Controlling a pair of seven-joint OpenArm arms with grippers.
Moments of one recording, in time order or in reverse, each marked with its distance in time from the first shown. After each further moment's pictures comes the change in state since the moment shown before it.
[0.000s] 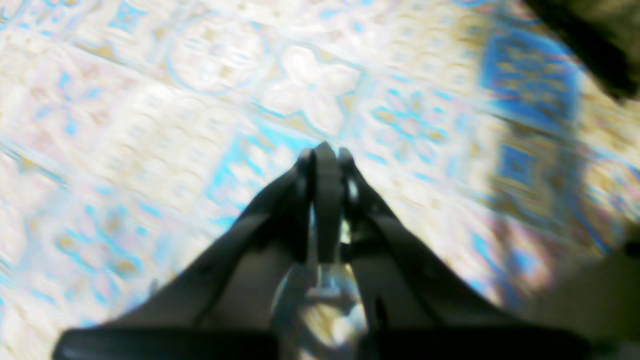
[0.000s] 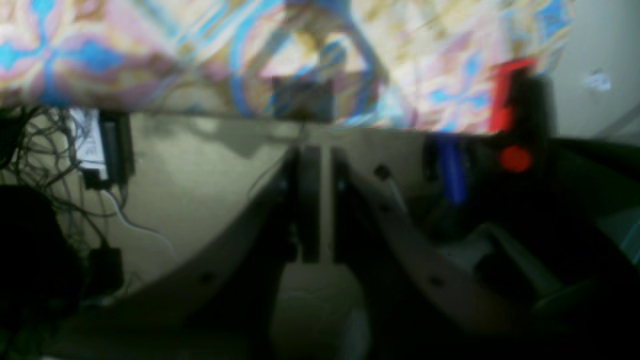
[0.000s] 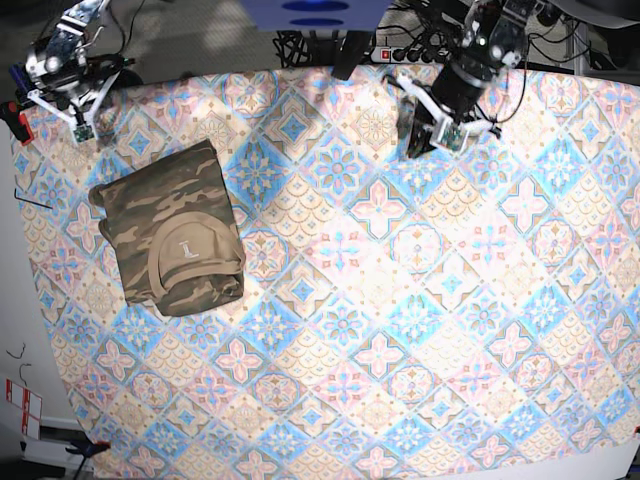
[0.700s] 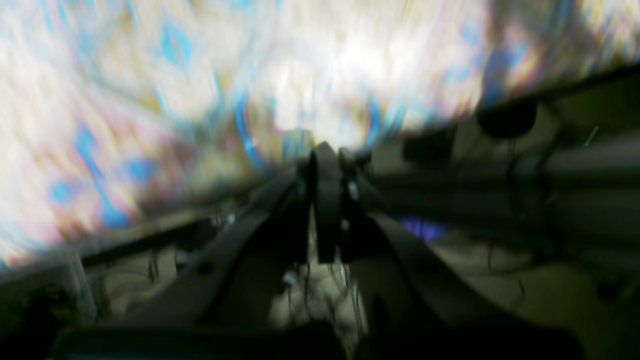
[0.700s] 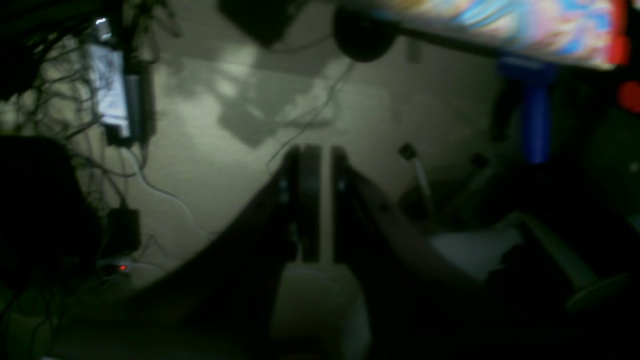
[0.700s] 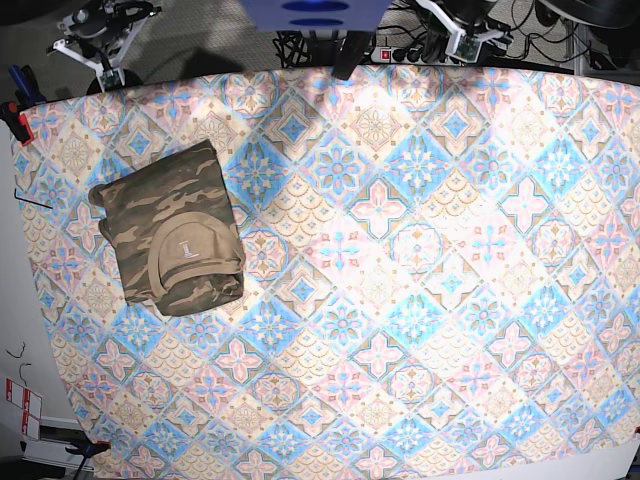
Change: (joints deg) left arm 18.6 0.2 -3.4 -4.9 0.0 0.8 -7.8; right arm -11.8 -4.7 0.1 -1.6 -4.0 -0.2 12.4
